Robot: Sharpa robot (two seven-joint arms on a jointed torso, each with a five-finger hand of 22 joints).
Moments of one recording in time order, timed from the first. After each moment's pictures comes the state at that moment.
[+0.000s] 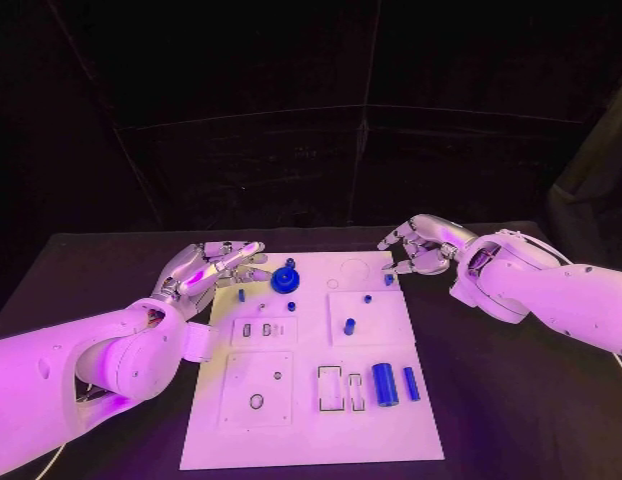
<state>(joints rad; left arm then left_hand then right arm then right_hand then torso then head) 1.23 -0.91 -0.14 1.64 0.06 -0.32 0.52 1.25 0.03 0.15 0.01 0.05 0.94 0.22 0.11 0.07 1.06 0.17 0.12 0.07 1.15 0.11 0.22 0.25 0.17 0.92 0.22 0.29 0.11 1.22 -0.89 -0.01 1.38 -1.25 -0.33 0.08 1.43 -0.10 0.00 0.15 0.24 0.93 0.15 0.07 0.07 1.38 0.06 1.25 1.27 1.47 -0.02 1.51 1.31 0.08 1.33 0.09 1.41 1.20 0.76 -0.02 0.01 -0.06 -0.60</state>
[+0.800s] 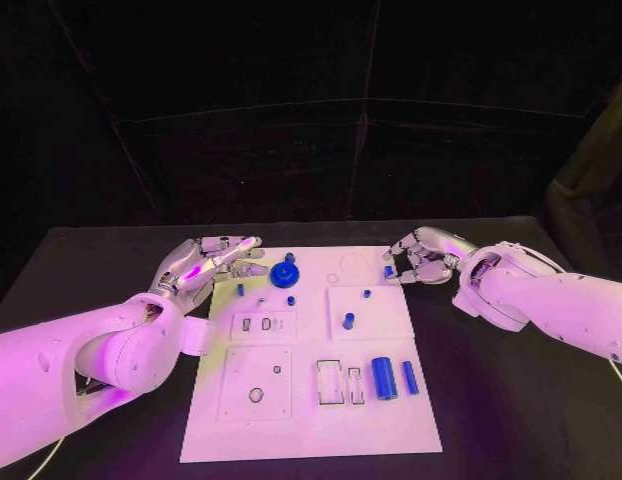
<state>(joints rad) 1.23 -0.90 -0.15 1.63 0.06 -0.32 0.52 1.25 0.03 0.15 0.01 0.05 0.94 0.22 0.11 0.07 1.06 0.17 0.12 0.07 1.15 0.11 0.22 0.25 0.17 0.92 0.22 0.29 0.11 1.16 -0.87 -0.01 1.30 -1.20 -0.32 0.13 1.43 -0.10 0.00 0.15 0.25 0.92 0.15 0.07 0.07 1.38 0.06 1.25 1.27 1.46 -0.01 1.51 1.31 0.08 1.33 0.09 1.41 1.20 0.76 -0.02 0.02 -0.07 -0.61</state>
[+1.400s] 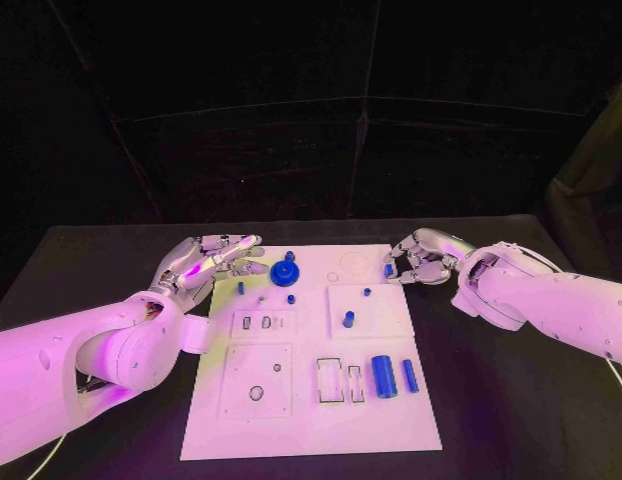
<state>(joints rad) 1.23 -0.90 -0.15 1.62 0.06 -0.31 0.52 1.25 0.03 0.15 0.01 0.05 0.94 0.22 0.11 0.07 1.06 0.17 0.12 0.07 1.15 0.11 0.22 0.25 0.17 0.92 0.22 0.29 0.11 1.15 -0.85 -0.01 1.27 -1.20 -0.30 0.12 1.45 -0.06 0.00 0.13 0.24 0.95 0.16 0.08 0.07 1.38 0.06 1.25 1.27 1.46 -0.01 1.51 1.31 0.08 1.34 0.10 1.41 1.21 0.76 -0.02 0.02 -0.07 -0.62</state>
